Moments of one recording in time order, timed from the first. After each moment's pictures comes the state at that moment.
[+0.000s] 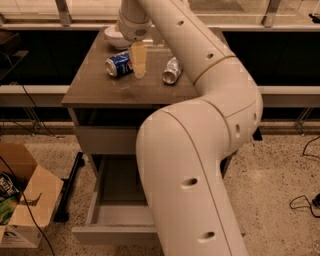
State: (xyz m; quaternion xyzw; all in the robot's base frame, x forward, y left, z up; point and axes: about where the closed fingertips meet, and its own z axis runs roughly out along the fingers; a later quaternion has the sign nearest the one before) arm 0.786 0.082 0.903 -0.82 0.52 -0.08 0.21
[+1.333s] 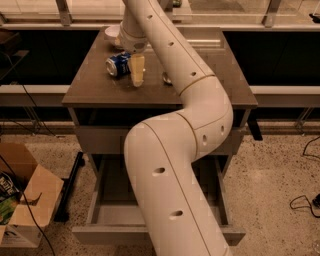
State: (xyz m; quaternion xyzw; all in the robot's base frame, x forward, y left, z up) arm 0.818 0.091 0.851 -0.82 0.53 -0.05 0.21
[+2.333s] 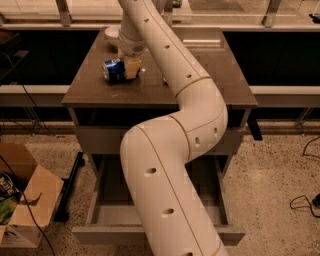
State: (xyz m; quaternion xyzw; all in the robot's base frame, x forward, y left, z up) arm 0.817 0.093 0.838 -0.83 0.52 -0.04 0.19
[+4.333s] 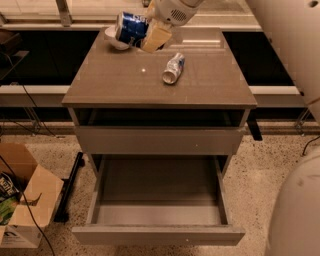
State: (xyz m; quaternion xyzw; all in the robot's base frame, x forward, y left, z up) arm 0.685 0.020 1.004 -0.70 0.61 0.02 0.37
